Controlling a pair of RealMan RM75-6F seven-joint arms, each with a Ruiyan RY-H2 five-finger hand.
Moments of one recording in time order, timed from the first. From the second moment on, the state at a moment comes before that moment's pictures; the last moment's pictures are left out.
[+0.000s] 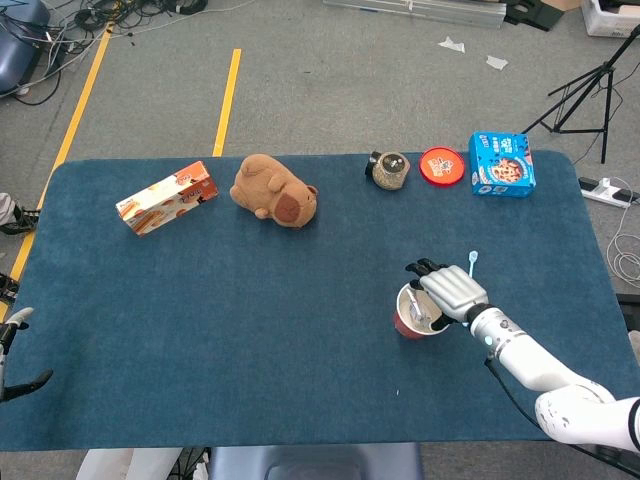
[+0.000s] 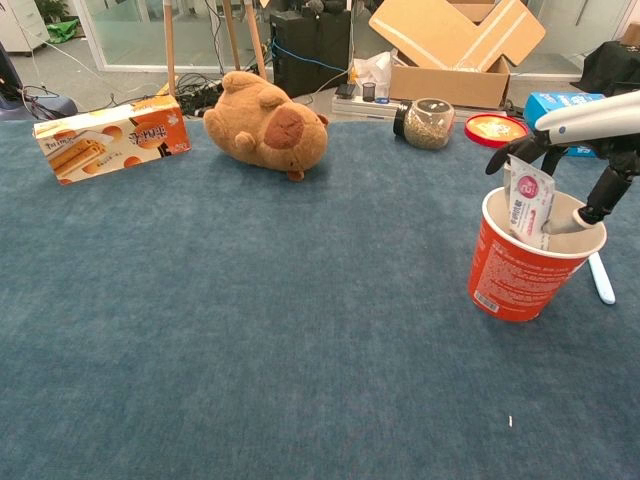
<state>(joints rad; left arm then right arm) -0.05 -1.02 -0.06 -1.68 1.36 1.47 0.11 0.85 -0.97 0.03 -1.86 -0.93 0.67 -0.29</state>
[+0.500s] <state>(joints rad) -0.05 -1.02 -0.06 -1.69 1.36 1.47 0.11 0.86 -0.99 0.02 -1.84 -0.92 0.66 -0.27</state>
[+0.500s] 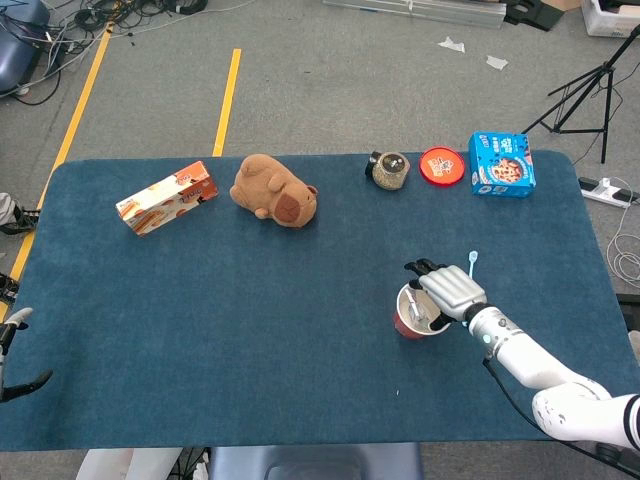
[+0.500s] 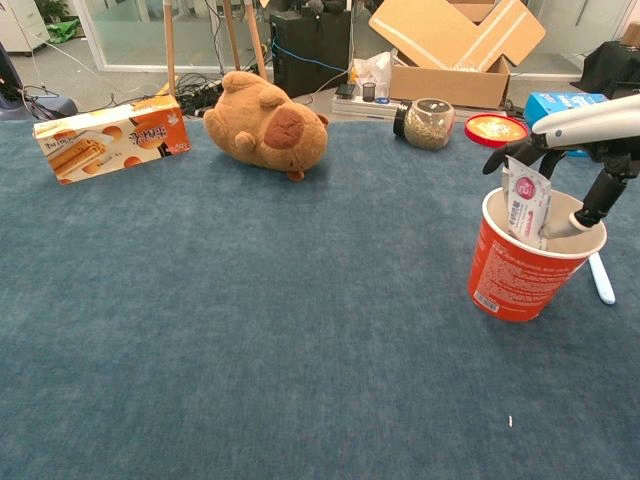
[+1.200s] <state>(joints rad) -0.04 -1.02 -0.06 -1.69 1.37 1.47 0.10 0.86 -1.00 0.01 -1.83 -0.92 0.67 -0.25</state>
